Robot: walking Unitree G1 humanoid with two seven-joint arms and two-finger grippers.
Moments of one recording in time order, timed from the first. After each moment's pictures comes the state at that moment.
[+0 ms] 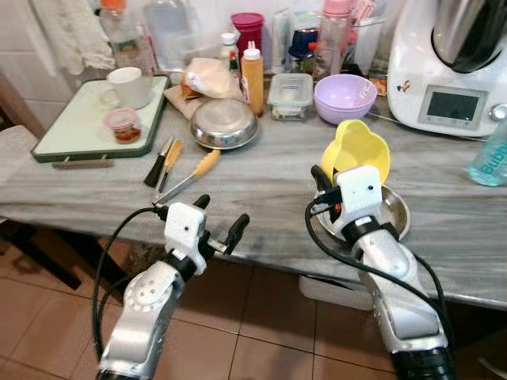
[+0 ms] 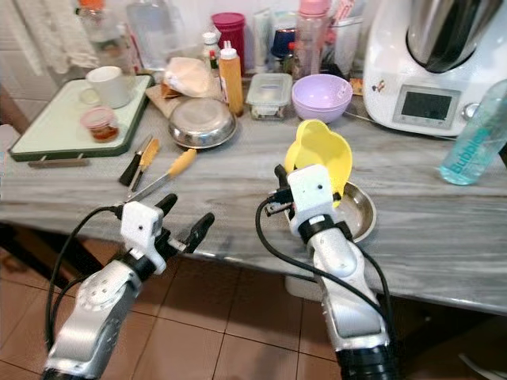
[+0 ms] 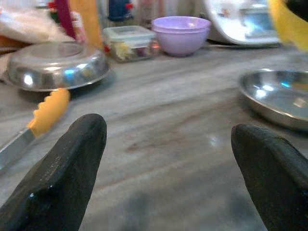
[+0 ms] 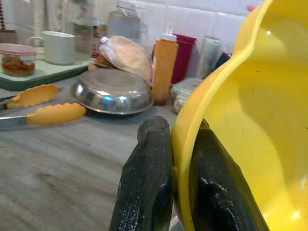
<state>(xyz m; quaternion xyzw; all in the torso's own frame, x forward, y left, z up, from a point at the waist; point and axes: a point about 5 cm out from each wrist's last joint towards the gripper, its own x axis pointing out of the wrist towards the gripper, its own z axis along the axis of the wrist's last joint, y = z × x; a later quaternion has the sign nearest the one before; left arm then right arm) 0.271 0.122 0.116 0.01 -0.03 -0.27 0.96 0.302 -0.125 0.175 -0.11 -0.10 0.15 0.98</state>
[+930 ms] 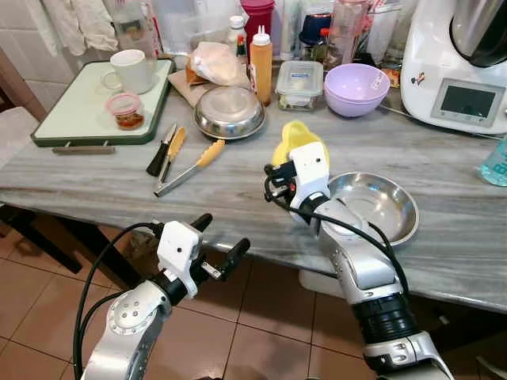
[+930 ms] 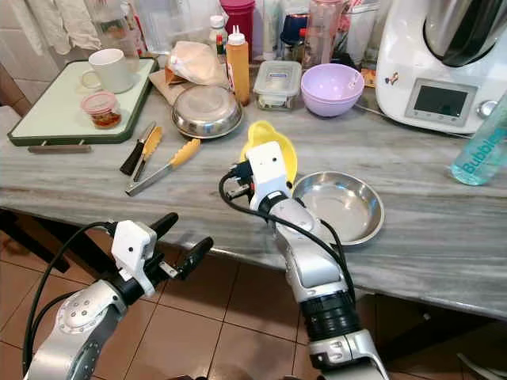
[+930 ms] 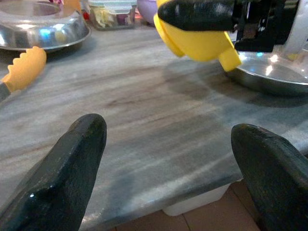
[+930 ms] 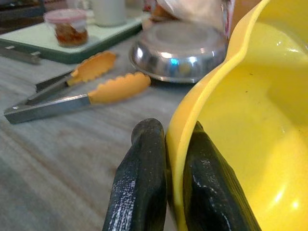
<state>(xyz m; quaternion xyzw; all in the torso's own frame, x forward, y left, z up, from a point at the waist) 0.246 0.127 0.111 0.00 0.00 -0.31 0.95 0.339 -0.070 0.168 -0.02 0.03 0.24 0.97</state>
